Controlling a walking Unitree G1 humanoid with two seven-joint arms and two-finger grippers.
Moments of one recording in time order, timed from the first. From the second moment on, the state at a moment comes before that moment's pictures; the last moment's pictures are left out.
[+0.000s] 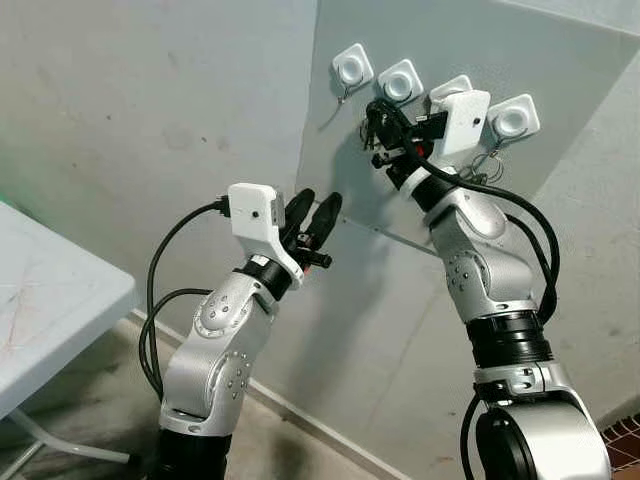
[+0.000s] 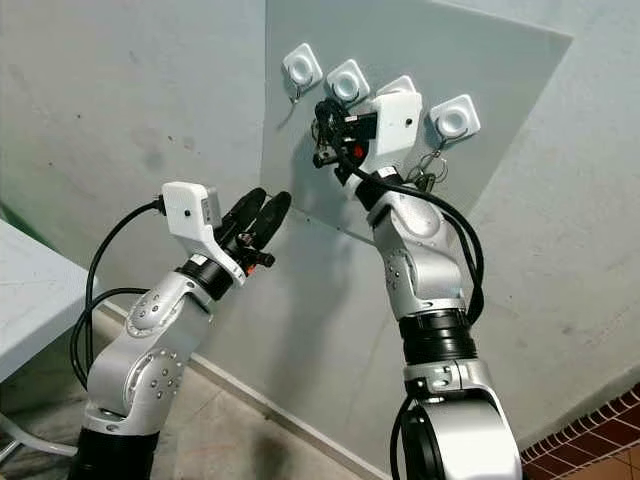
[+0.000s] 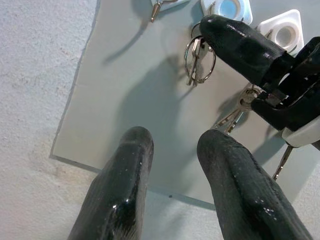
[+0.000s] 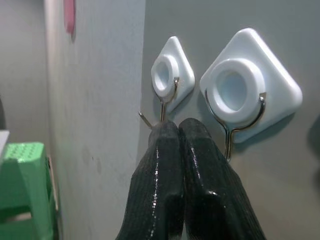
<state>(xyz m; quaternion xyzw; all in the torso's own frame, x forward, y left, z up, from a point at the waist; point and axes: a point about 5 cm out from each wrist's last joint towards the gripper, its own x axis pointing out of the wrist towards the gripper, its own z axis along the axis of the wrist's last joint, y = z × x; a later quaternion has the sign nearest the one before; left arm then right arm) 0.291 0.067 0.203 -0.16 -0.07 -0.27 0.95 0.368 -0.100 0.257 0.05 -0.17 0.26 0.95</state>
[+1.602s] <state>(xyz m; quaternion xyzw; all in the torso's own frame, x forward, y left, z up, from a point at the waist) 0.288 0.069 0.198 -0.16 -0.07 -0.26 0.95 0.346 -0.110 0.203 0.10 -0.16 0.32 0.93</state>
